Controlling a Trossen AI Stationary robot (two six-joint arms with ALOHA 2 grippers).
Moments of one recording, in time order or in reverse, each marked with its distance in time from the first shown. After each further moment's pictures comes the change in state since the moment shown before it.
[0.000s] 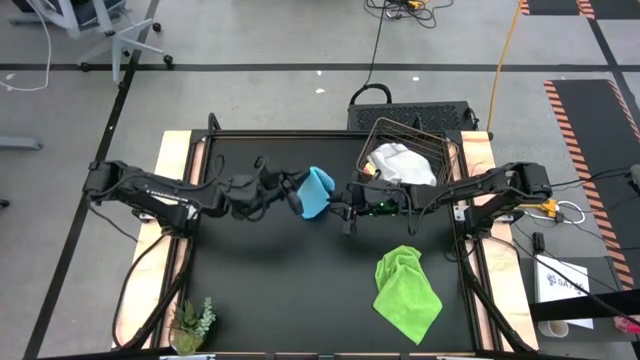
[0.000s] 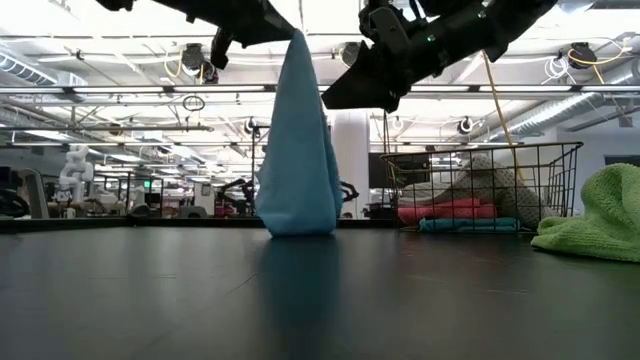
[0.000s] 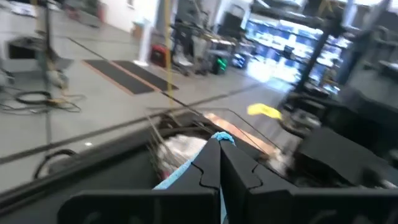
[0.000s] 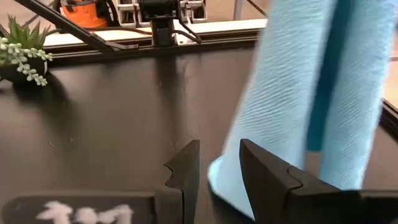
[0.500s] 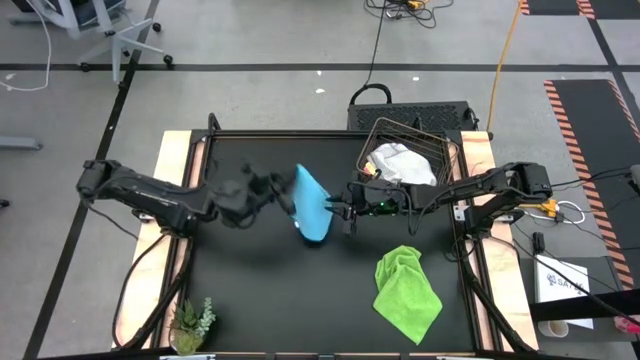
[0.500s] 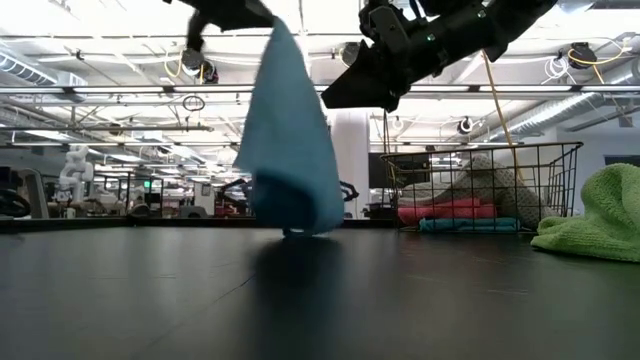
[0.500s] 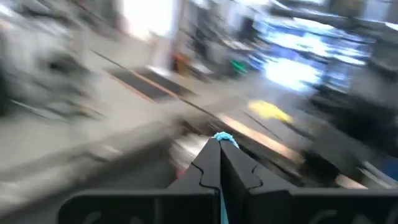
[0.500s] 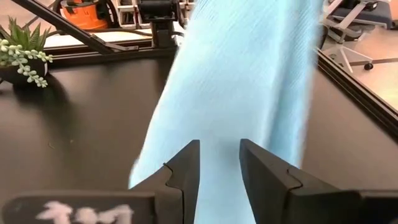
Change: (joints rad) left arm -0.086 -0.069 0.000 -0.068 -0.207 0.066; right arm -0.002 -0.001 0.000 0.003 0.000 -0.001
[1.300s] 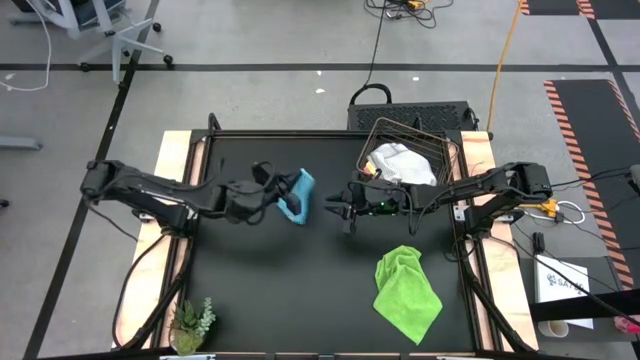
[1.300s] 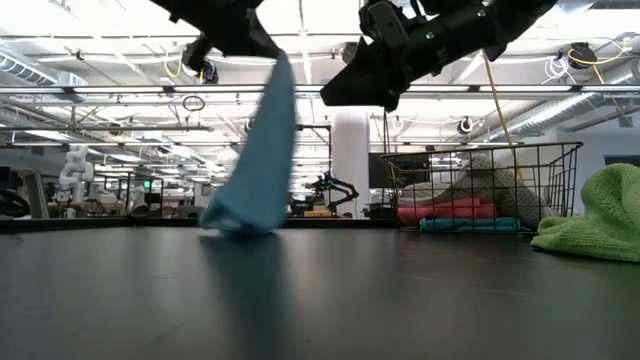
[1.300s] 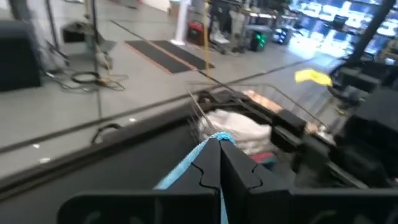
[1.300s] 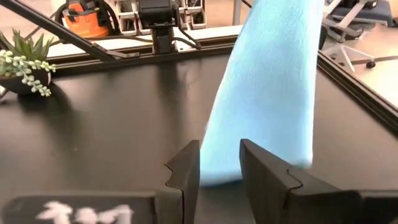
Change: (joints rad) left arm 0.051 0.040 0.037 -0.212 0.044 -0.168; right arm 0.000 0.000 0.000 0.015 0.000 0.027
